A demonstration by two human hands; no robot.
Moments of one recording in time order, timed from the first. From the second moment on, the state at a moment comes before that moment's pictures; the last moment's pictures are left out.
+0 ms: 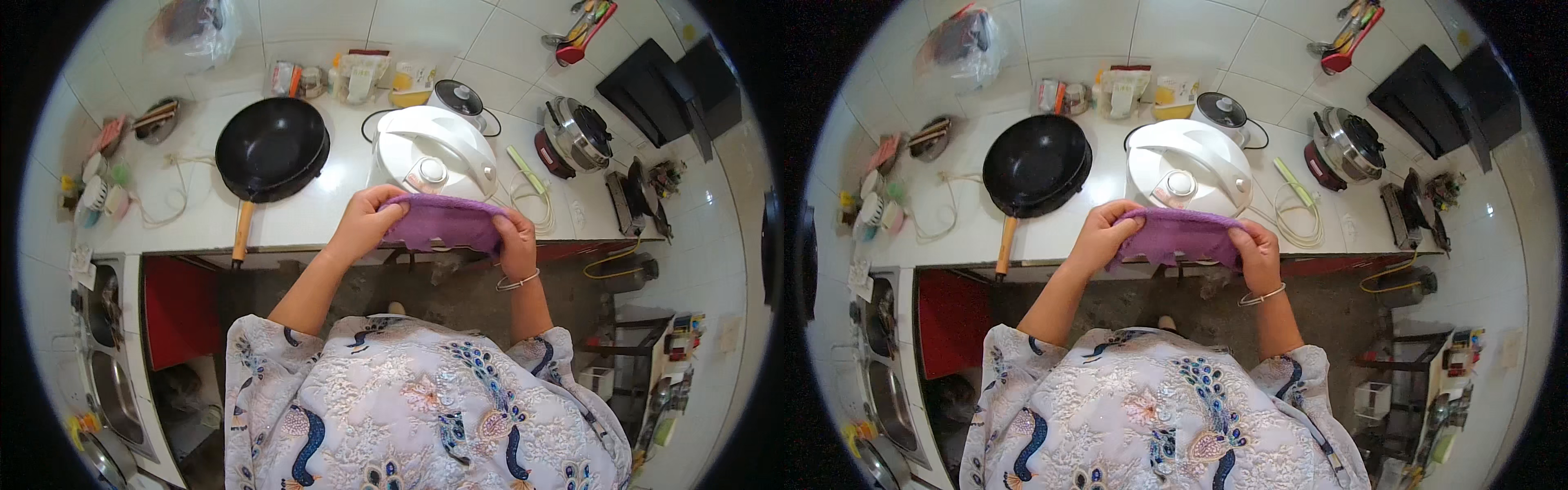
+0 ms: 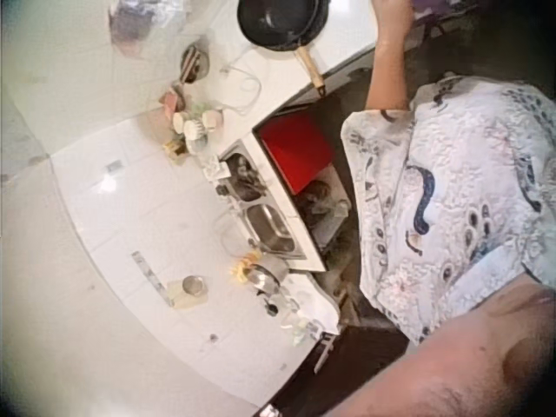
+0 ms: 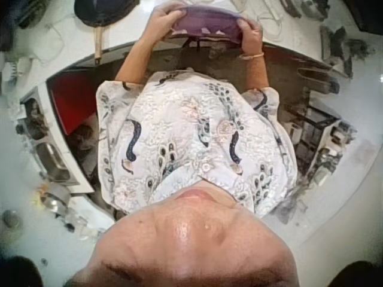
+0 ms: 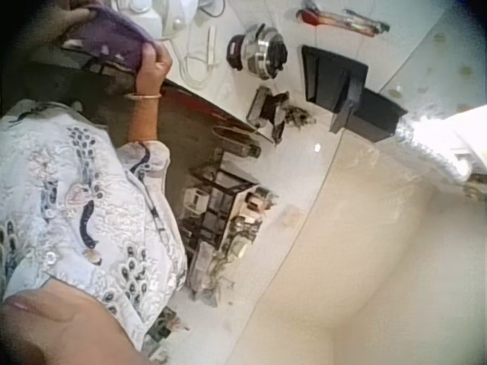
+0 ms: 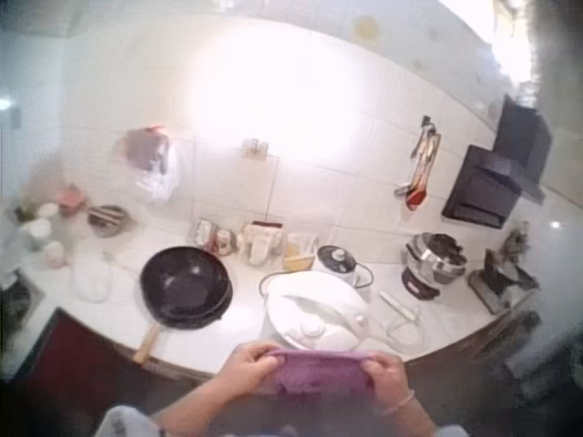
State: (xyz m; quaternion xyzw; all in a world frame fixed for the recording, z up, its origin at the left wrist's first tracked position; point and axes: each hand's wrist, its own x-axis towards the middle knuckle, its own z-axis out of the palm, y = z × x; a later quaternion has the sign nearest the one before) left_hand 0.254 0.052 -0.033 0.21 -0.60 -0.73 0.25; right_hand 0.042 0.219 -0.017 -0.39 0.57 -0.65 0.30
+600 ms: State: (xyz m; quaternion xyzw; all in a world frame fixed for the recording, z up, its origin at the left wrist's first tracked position) left_hand 0.125 0.062 -0.040 0.23 -0.94 -0.13 0.24; right_hand -0.047 0.157 -0.045 -0.60 0.65 -0.45 -0.12
